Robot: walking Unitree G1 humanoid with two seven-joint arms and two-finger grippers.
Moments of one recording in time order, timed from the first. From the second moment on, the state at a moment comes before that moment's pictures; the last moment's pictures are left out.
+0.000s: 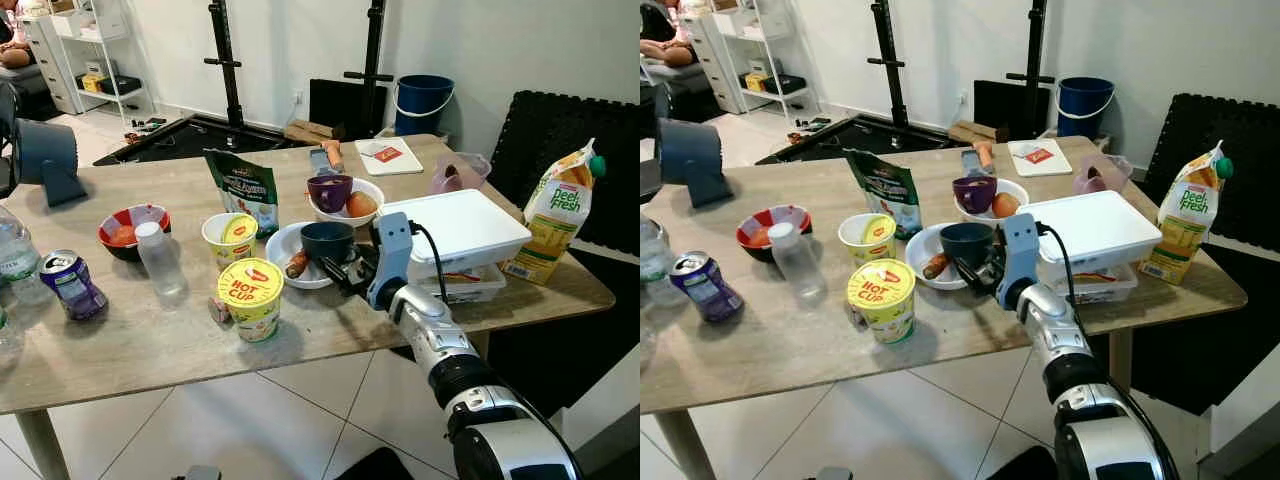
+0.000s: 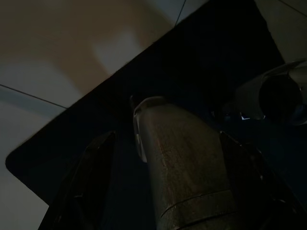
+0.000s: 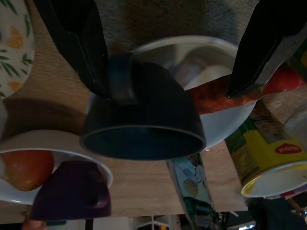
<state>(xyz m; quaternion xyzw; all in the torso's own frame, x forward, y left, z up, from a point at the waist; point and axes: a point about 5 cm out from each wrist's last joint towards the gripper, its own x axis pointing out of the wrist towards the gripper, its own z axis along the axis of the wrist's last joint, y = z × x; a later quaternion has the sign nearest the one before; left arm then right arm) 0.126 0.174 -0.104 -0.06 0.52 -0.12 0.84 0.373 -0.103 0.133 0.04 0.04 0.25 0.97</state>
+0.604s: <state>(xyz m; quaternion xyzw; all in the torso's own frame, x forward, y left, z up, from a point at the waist) 0.128 0.174 -0.104 -0.06 0.52 -0.12 0.85 0.374 -0.103 0.135 0.07 0.03 0.24 0.97</state>
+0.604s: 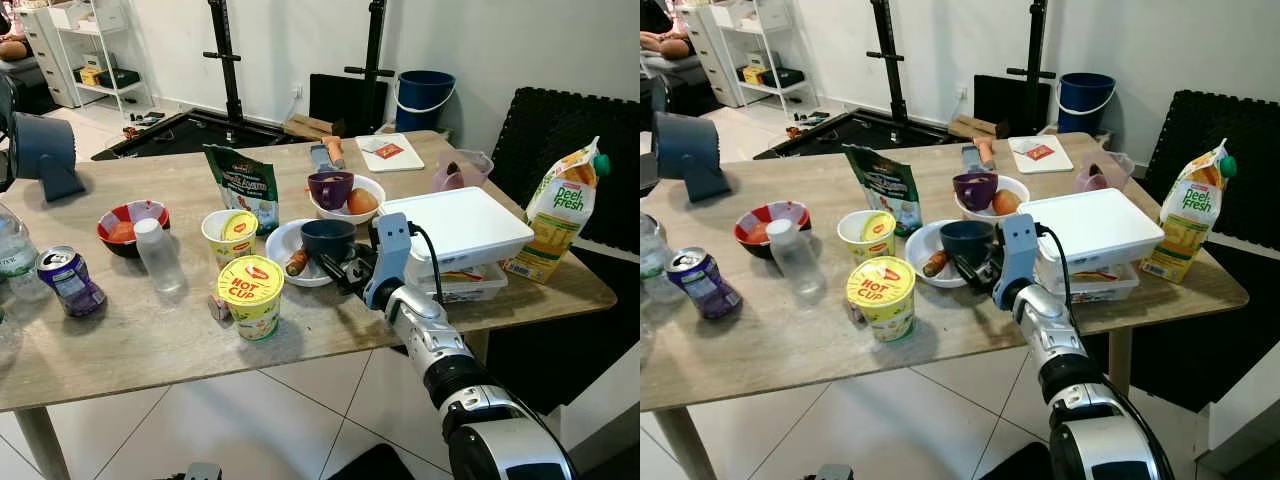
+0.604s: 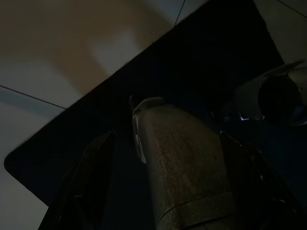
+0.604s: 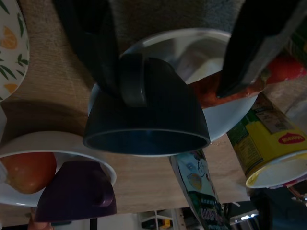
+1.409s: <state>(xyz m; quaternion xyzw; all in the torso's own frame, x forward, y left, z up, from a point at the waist) 0.131 0.173 -0.103 -0.05 0.51 -0.12 0.85 0.376 -0.109 0.142 0.09 -0.01 0.24 0.97</state>
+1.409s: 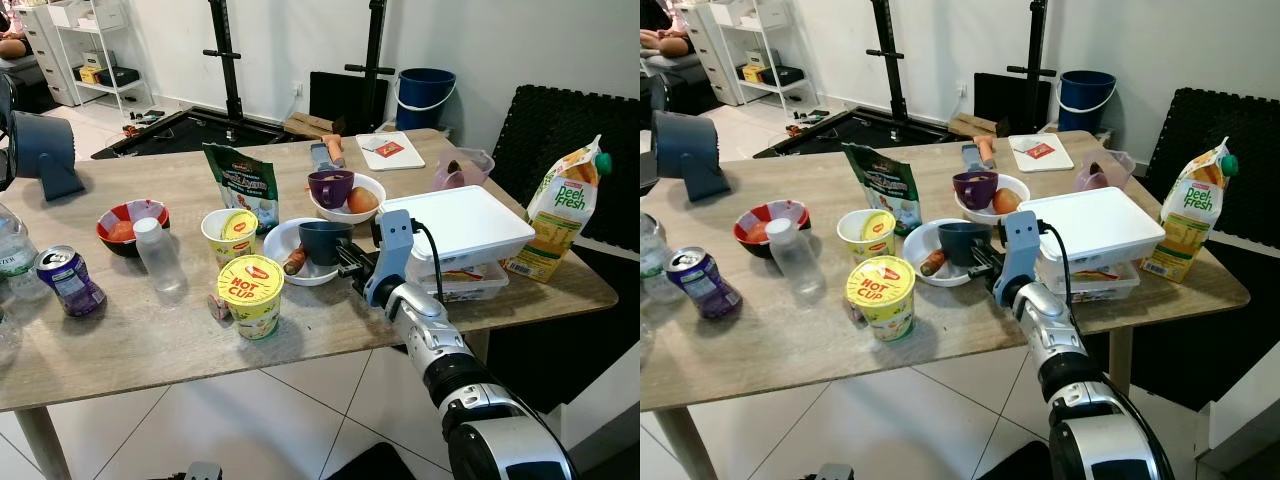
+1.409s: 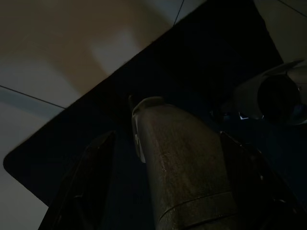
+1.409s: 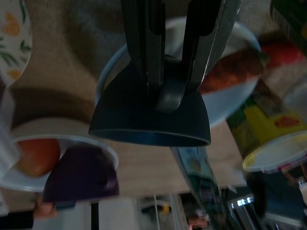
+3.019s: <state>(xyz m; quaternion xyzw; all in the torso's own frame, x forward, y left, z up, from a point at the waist) 0.140 0.170 -0.100 -0.03 0.51 -0.14 0.84 0.241 -0.138 0.142 0.06 0.03 0.69 0.72</state>
